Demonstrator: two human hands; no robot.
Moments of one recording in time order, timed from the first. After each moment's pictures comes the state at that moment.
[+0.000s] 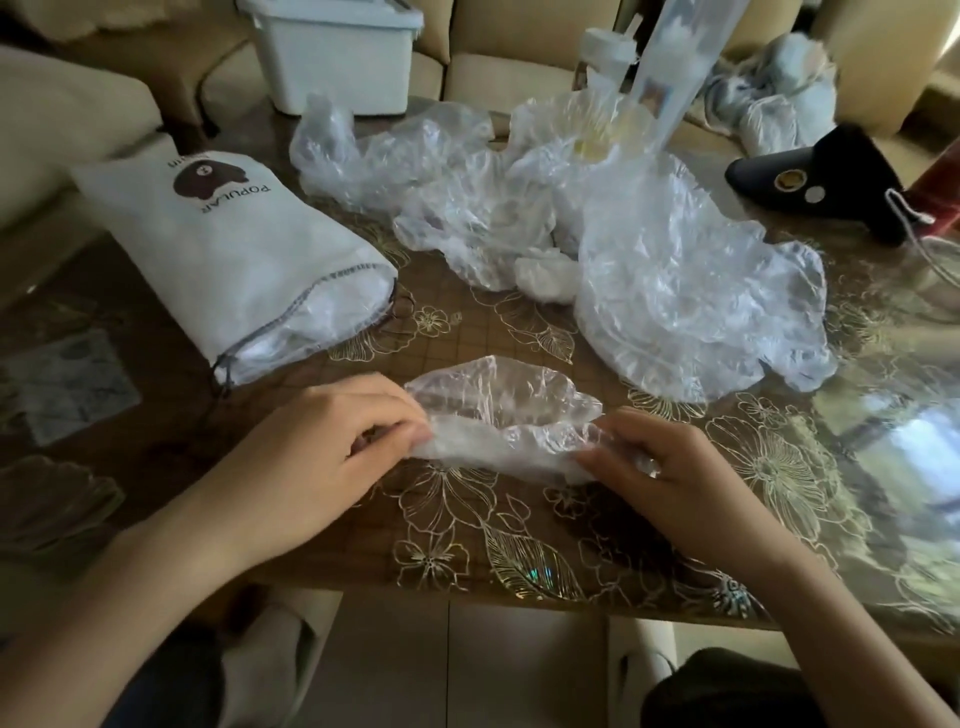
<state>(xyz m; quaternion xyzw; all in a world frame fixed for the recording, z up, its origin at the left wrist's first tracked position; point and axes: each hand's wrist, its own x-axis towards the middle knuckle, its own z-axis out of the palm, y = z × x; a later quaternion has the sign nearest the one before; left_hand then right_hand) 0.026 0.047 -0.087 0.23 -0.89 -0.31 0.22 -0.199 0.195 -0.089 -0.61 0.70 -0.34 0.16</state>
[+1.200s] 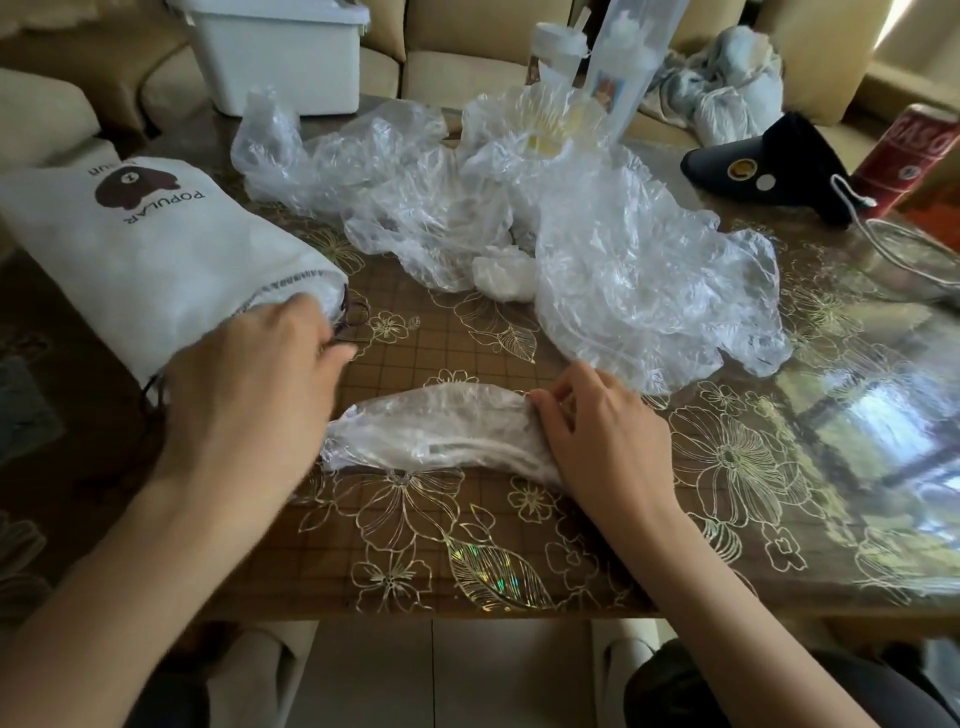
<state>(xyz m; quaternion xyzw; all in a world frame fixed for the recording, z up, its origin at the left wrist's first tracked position) -0.009 0.035 -0.068 0.44 -0.86 -0.02 0.26 -0.190 0.159 -0.107 -0.46 0.86 -0.20 -0.09</state>
